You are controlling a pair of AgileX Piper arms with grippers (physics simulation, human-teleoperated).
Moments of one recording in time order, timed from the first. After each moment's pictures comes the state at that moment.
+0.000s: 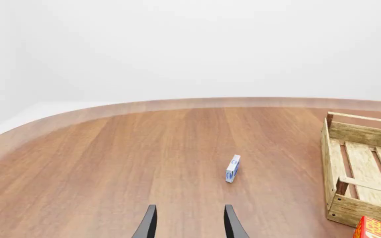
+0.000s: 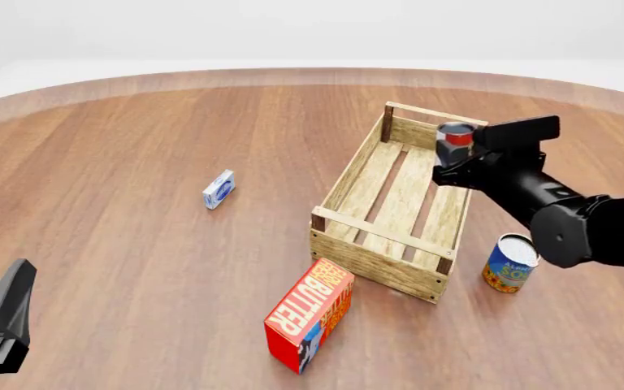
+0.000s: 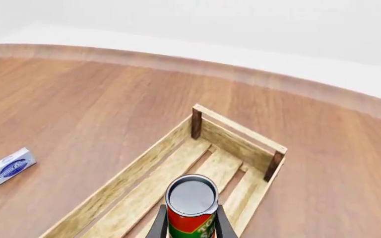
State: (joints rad) left arm 0.00 0.01 0.00 0.00 0.00; right arm 0.20 1.56 -0.66 -0.60 -0.04
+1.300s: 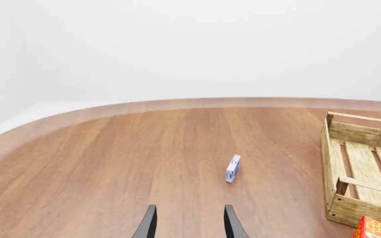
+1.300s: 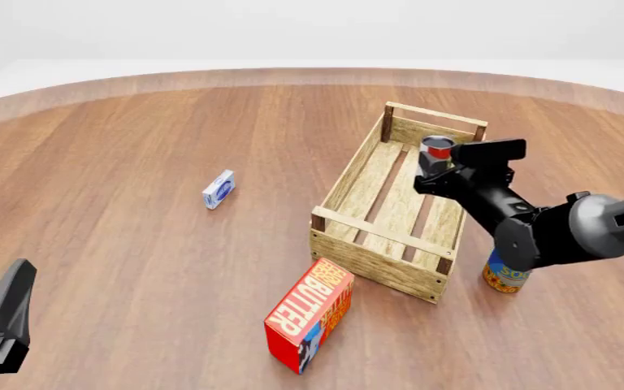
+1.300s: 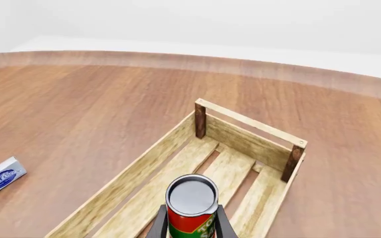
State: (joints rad) left arm 0.00 0.01 0.00 0.00 0.00; right arm 0.21 1.81 -0.72 -0.83 0.03
